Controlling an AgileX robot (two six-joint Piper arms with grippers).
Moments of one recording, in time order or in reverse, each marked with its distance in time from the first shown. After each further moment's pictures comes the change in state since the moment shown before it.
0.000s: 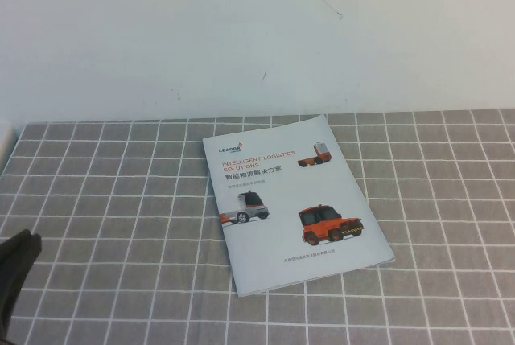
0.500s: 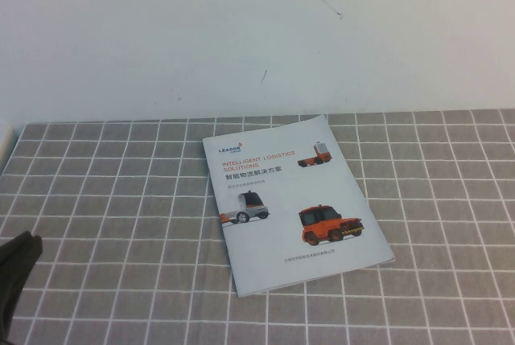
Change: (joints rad) right arm 0.000 -0.447 0.436 -0.004 -0.096 0.058; left arm 0.000 0.000 0.006 -0.013 -0.006 0.000
